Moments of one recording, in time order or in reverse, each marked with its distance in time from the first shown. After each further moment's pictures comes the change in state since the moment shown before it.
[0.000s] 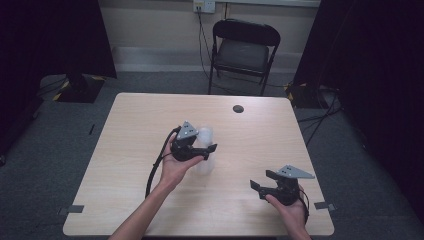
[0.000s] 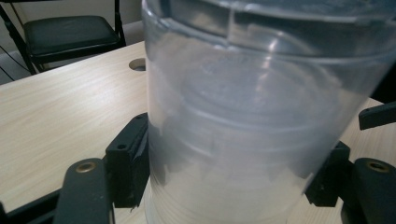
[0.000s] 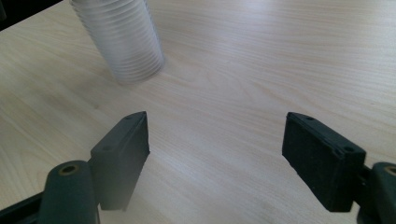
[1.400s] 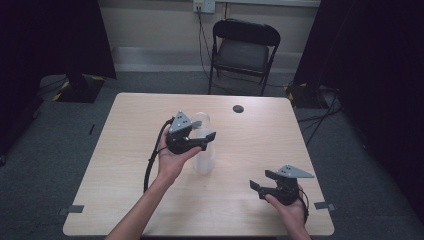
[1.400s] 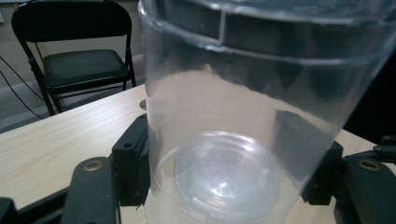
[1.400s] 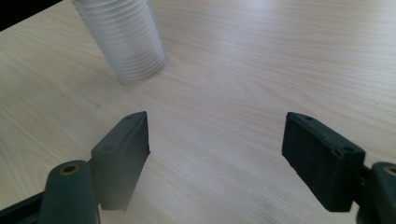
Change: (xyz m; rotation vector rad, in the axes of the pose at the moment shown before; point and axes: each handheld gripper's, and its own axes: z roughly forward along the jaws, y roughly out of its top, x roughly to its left) left arm -0.002 0.031 -0.025 -0.116 0.022 -0.013; right arm 0.000 0.000 0.001 0.008 0.009 0.005
